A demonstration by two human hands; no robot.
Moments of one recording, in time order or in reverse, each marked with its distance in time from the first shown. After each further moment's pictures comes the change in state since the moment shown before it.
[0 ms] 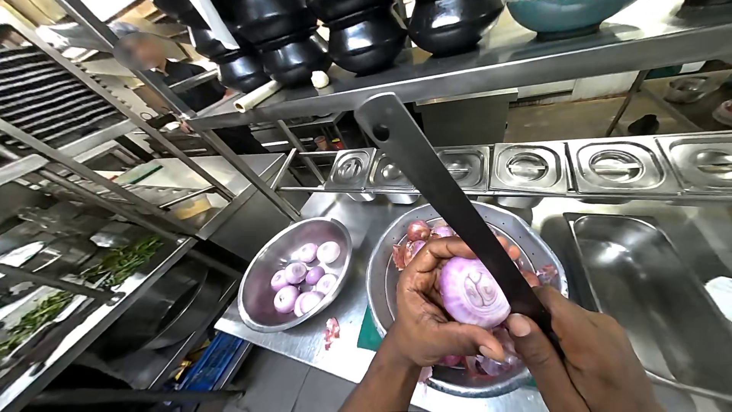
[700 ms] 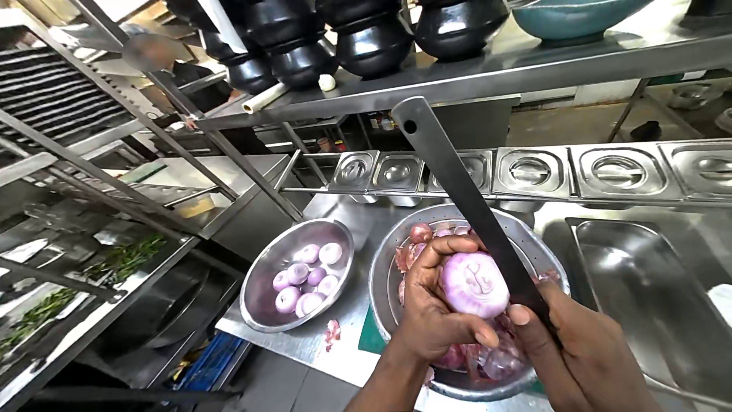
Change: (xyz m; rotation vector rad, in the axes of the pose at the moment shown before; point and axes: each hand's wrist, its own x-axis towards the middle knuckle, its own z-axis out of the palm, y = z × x) left_hand -0.004 -0.009 -0.004 -0.097 0.090 -0.075; right_hand 0.002 0.003 0.005 -0.025 0.013 0.054
